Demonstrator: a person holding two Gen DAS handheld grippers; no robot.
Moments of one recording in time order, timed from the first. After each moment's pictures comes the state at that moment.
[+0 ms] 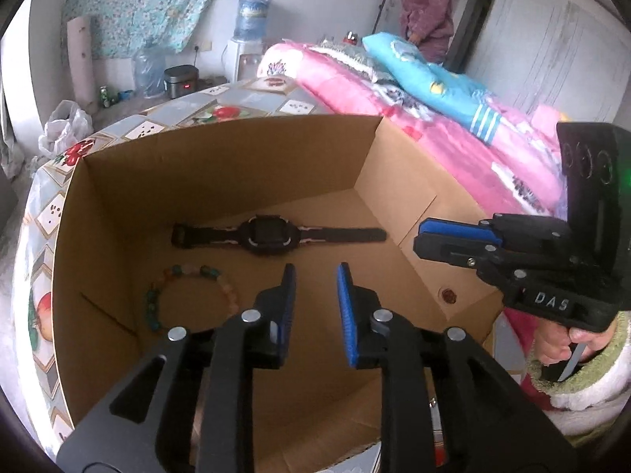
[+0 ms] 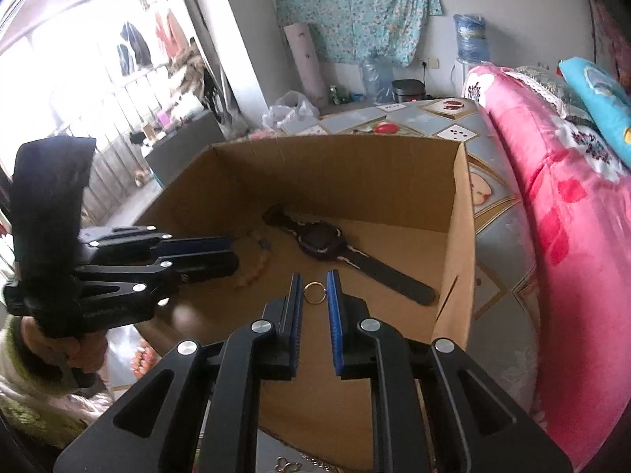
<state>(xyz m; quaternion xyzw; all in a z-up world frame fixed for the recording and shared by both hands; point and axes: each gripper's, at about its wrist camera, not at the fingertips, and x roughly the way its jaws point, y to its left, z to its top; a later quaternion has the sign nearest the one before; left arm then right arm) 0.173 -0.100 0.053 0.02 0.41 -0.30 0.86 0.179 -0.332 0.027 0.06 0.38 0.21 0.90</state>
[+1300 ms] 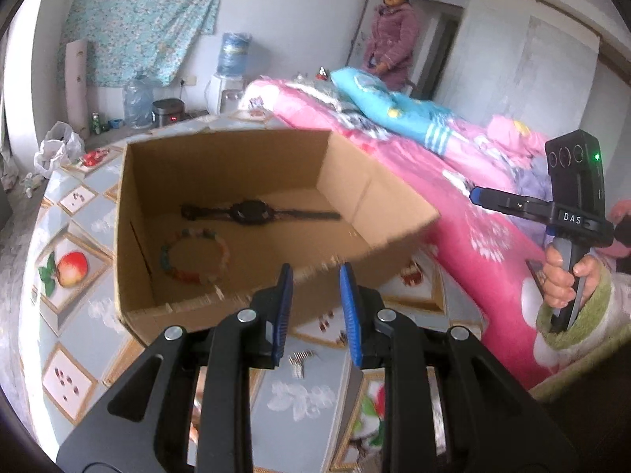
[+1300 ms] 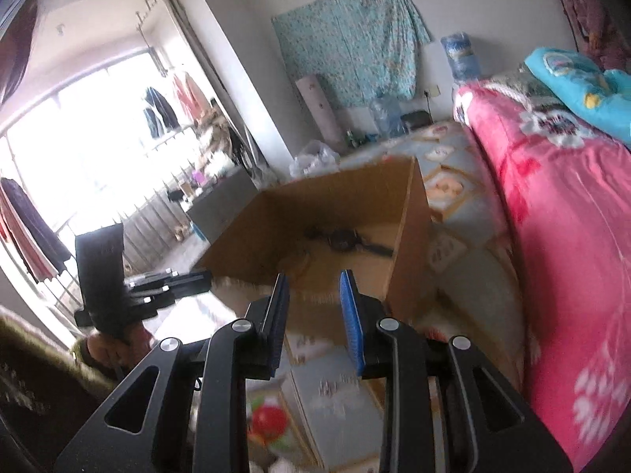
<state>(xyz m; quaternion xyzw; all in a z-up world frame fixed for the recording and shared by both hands) 0.067 -0.047 0.068 0.00 0.34 -0.34 0.87 0.061 -0.408 0.053 0.15 0.31 0.24 0.91</state>
